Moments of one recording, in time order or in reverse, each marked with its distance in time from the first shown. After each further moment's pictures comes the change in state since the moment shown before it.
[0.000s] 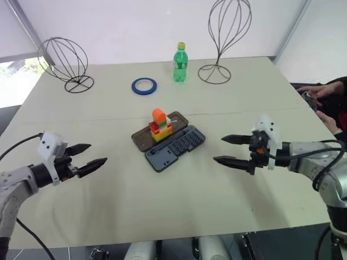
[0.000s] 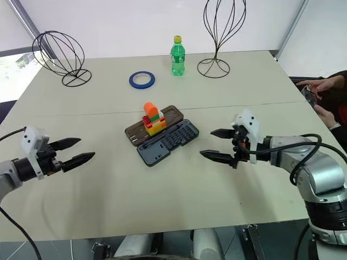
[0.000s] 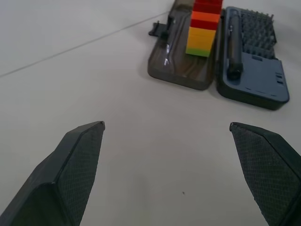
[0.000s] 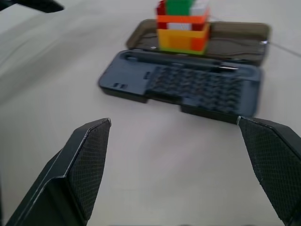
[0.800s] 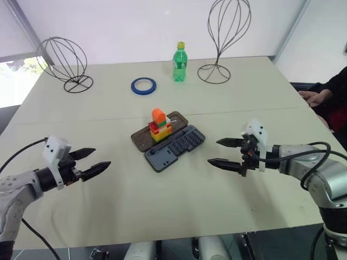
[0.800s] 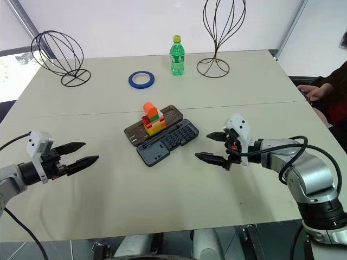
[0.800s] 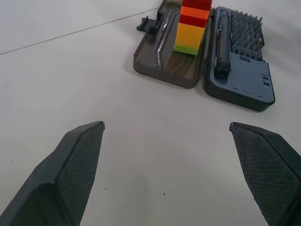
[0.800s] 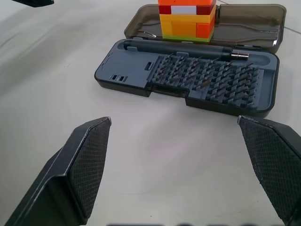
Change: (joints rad) left arm 0.017 -0.051 0.000 -0.024 0.003 0.010 0.020; right arm -0.011 0.016 0.060 0.010 -0.034 -0.017 -0.051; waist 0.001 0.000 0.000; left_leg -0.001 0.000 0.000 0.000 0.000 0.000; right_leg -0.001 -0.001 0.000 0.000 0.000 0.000
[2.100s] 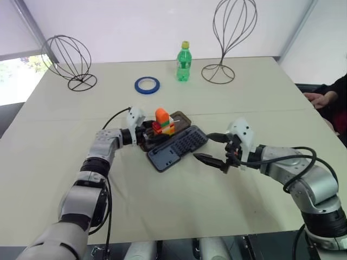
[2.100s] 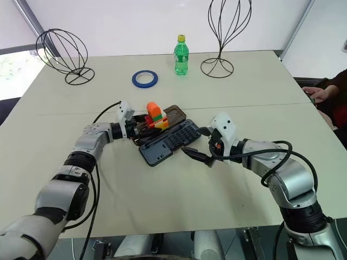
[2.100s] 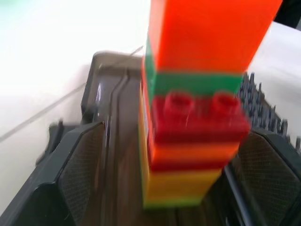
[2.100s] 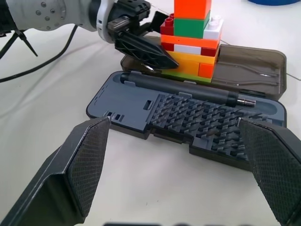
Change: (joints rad) left arm -0.937 -0.484 -0.423 1.142 0.407 -0.544 -0.204; right arm 0.001 0.137 0.064 -0.106 -0.032 -0.008 -0.214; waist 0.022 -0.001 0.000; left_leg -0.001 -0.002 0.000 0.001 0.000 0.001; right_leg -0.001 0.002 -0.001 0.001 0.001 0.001
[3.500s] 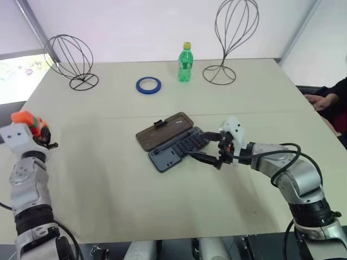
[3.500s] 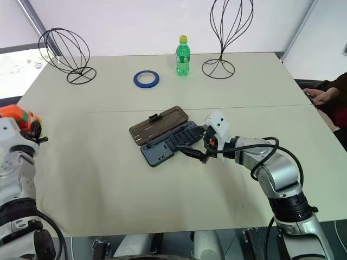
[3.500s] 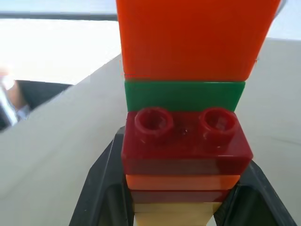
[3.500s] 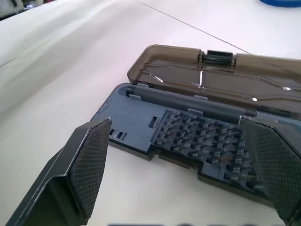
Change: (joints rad) left arm 0.531 0.162 0.631 -0.540 -0.051 0.142 0.998; right arm -0.073 0.058 0.061 0.147 -0.047 -0.073 0.067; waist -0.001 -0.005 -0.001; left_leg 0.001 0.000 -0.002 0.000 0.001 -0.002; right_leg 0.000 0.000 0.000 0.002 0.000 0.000
